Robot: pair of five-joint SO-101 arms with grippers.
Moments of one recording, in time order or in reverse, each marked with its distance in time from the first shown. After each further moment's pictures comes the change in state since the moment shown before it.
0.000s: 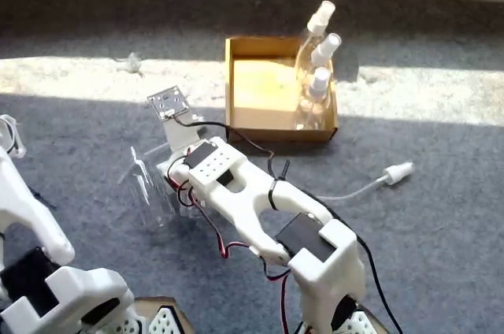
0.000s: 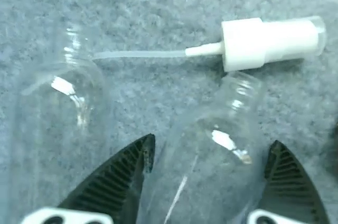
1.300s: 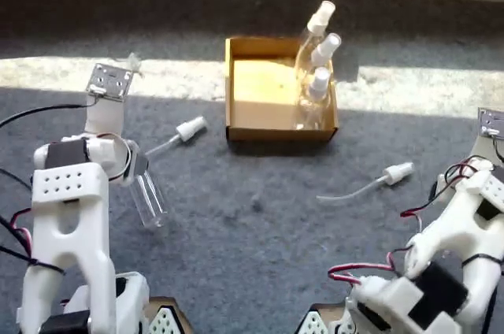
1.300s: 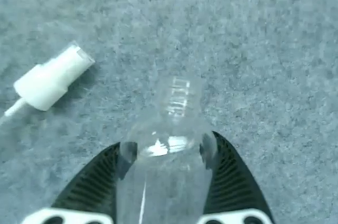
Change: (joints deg) left arm 30.2 -25.8 23.7 12.4 0.0; right arm 89.5 -27.6 21.6 12.9 44.4
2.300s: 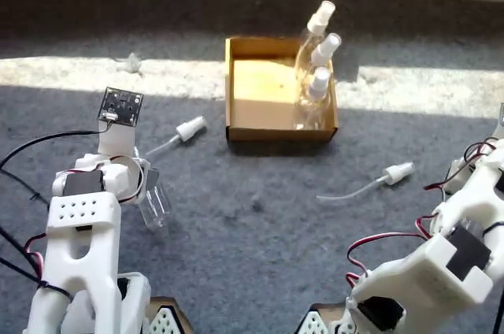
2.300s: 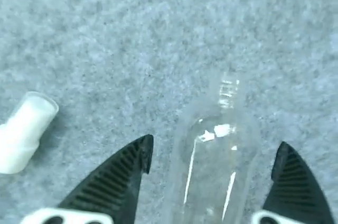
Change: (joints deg) left arm 2.6 -8.7 17.1 -12.7 3.2; right arm 0.4 18.4 -20.3 6.9 -9.8
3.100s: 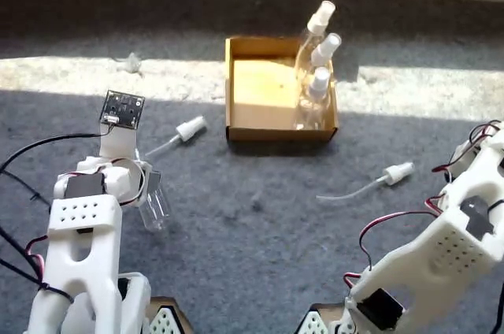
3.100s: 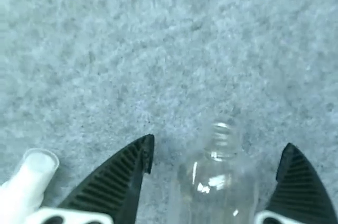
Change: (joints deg) left arm 0.3 -0.6 1.5 -0.2 0.3; right arm -1.3 19.5 -24.0 9.0 -6.6
